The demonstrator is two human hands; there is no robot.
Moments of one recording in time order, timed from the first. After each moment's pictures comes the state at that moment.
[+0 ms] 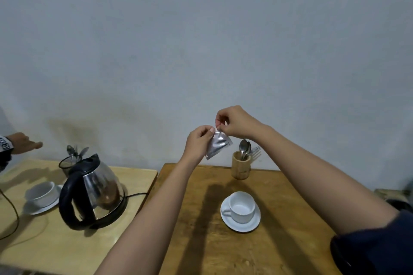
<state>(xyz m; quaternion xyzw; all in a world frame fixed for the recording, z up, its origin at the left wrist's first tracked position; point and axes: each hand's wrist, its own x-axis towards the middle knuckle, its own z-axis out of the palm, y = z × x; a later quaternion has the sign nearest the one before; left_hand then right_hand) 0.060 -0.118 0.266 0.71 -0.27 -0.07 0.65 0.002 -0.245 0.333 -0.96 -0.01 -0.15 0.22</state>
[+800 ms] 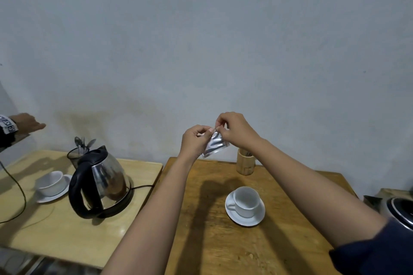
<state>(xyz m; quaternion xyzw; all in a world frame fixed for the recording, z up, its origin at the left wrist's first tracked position) 0.068 -0.094 0.255 0.72 -0.22 -0.04 0.65 0.008 -0.218 0.294 -0.93 0.02 -0.22 0.29</state>
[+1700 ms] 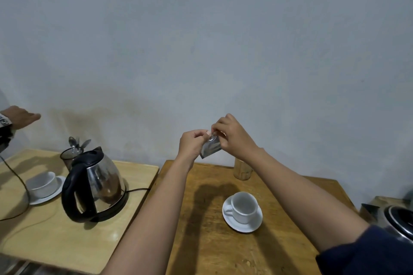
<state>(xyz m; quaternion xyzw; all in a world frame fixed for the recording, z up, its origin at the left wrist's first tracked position) 0.076 -0.090 0.257 0.70 -0.17 -0.10 0.69 0.015 -0.214 0.278 -0.93 -0.09 -0.31 0.17</state>
